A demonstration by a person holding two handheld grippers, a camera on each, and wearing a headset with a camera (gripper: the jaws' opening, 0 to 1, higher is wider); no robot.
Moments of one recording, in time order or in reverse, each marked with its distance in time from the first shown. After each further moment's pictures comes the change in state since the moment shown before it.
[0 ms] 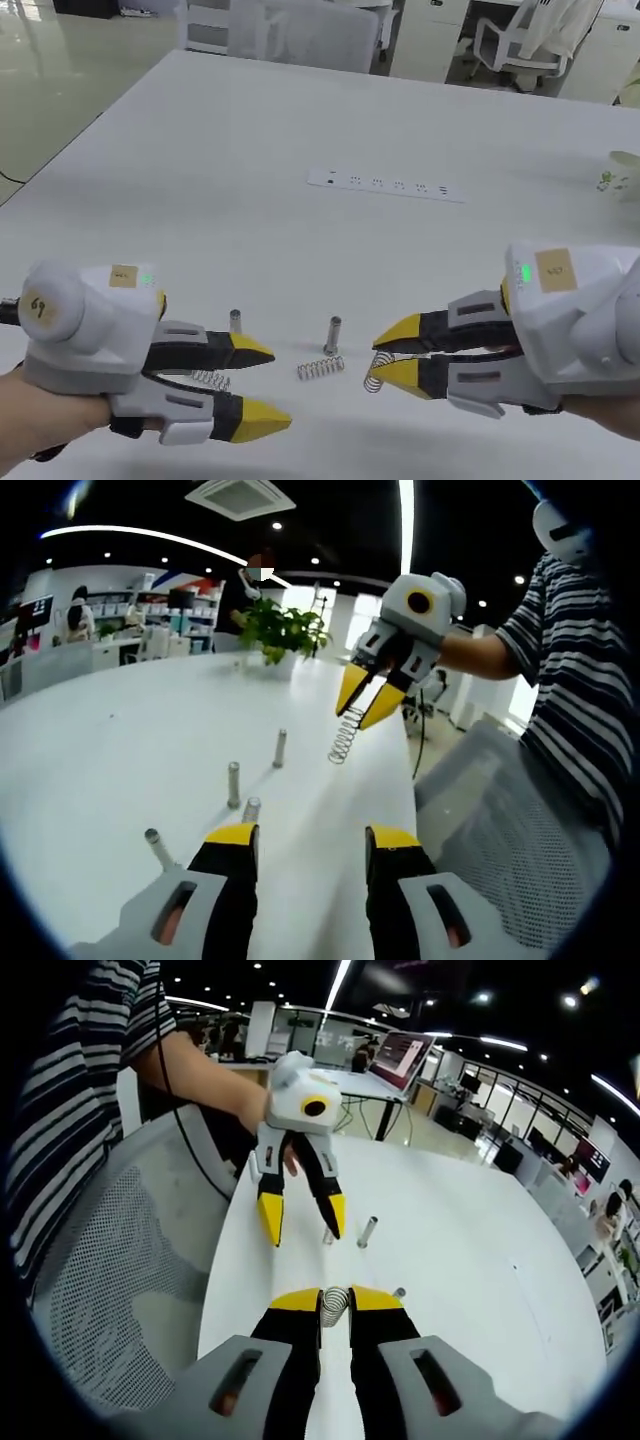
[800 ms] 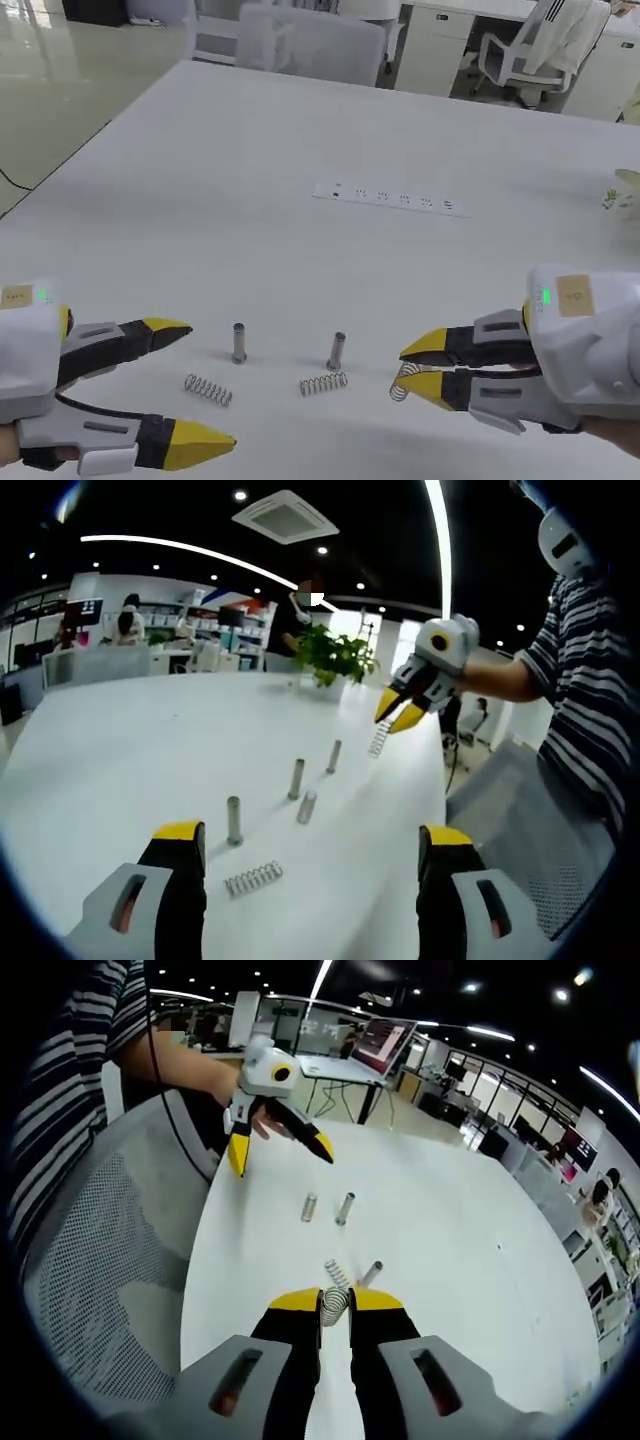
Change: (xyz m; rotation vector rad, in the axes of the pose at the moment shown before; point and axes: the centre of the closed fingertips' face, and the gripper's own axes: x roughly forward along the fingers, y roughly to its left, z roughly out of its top) left arm -0.055 0.034 -0.007 -0.066 -0.118 0.203; right arm -0.008 -0.019 -0.025 0.026 0.059 -0.069
